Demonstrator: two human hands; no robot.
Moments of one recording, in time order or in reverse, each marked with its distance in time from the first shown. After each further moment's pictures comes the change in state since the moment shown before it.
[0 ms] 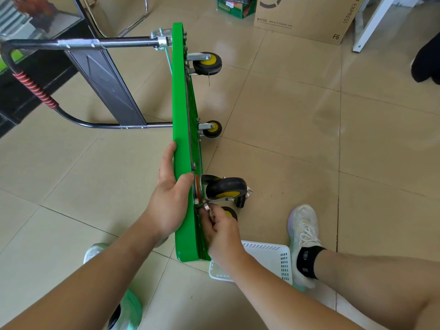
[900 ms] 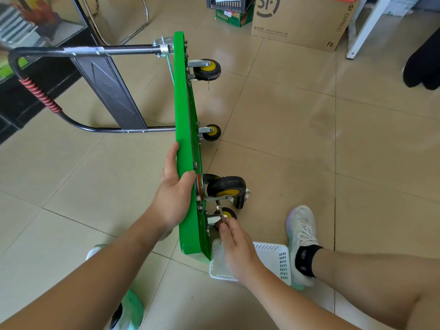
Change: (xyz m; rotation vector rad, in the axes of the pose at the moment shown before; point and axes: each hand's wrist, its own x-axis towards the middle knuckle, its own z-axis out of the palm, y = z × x) left_hand -0.005 0.008 -0.001 -0.017 -0.019 -0.031; right_hand -0.038 0.008 -0.035 0.004 -0.112 0.171
